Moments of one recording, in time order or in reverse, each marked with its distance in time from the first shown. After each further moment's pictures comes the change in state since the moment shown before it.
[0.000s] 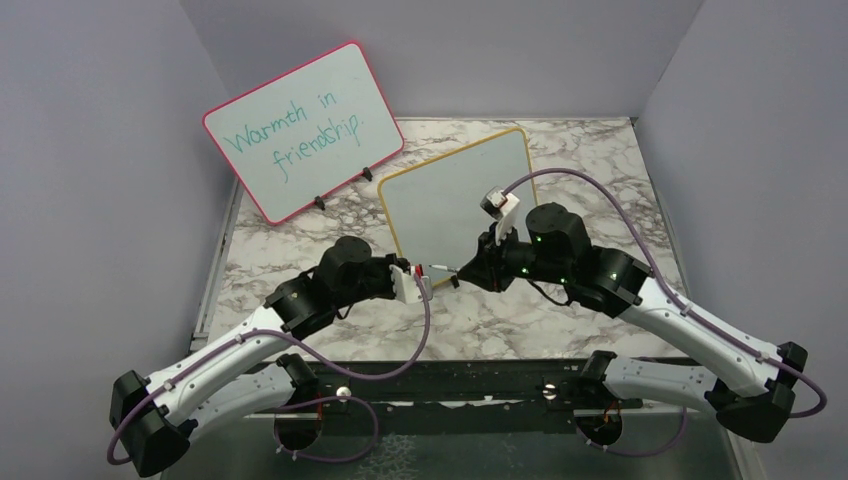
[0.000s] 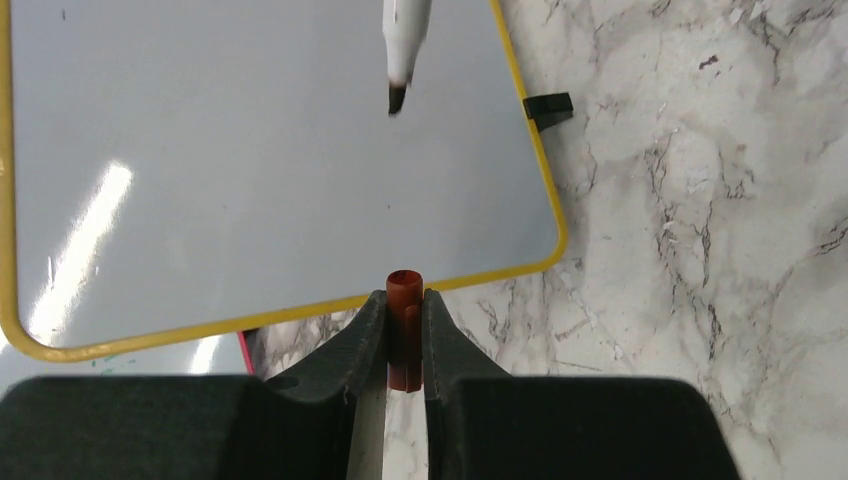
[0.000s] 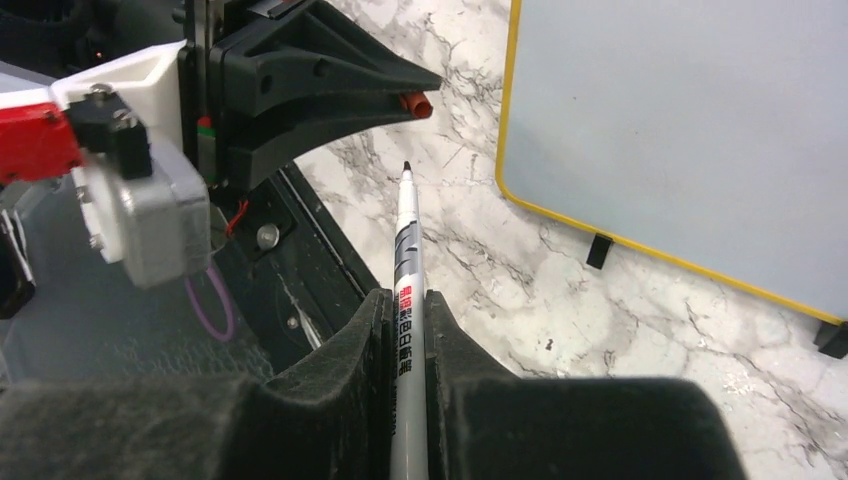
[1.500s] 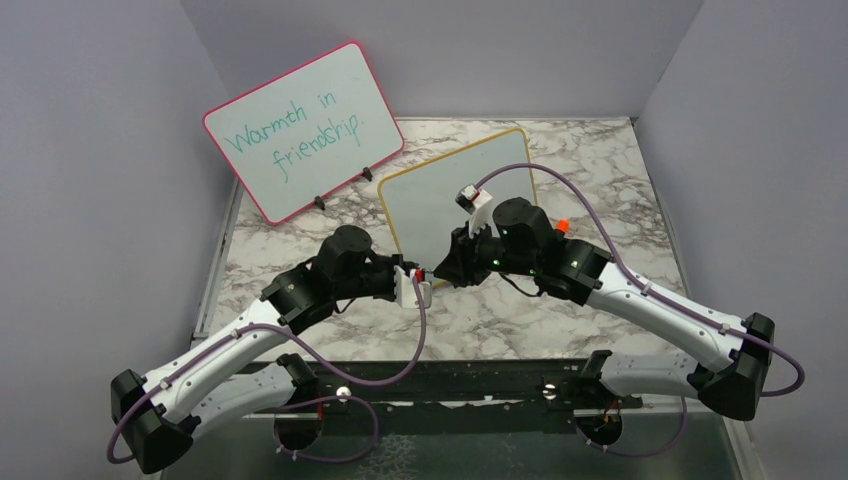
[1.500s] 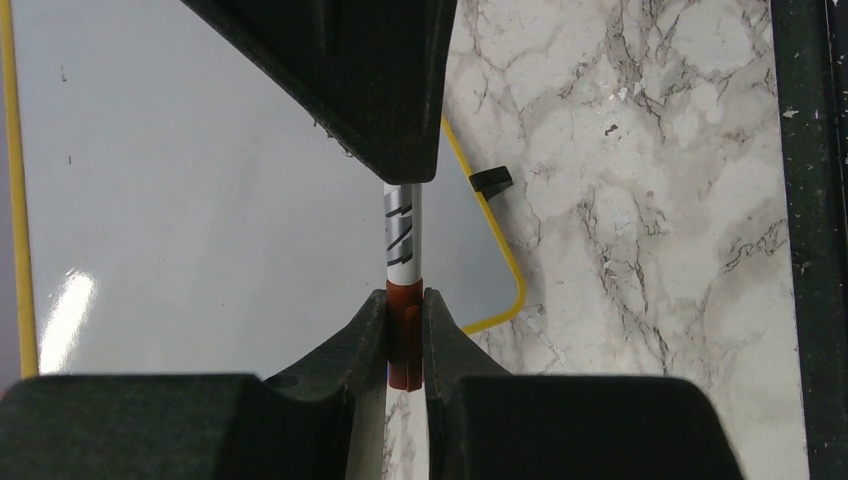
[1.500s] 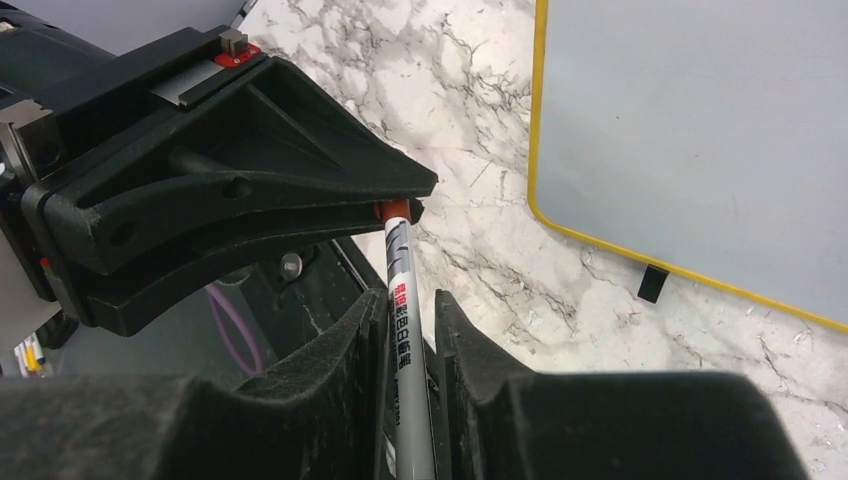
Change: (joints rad) left arm 0.009 0.030 0.100 -0.094 0.203 0.061; right arm 0.014 0.144 0.005 0.116 -0.001 0.098
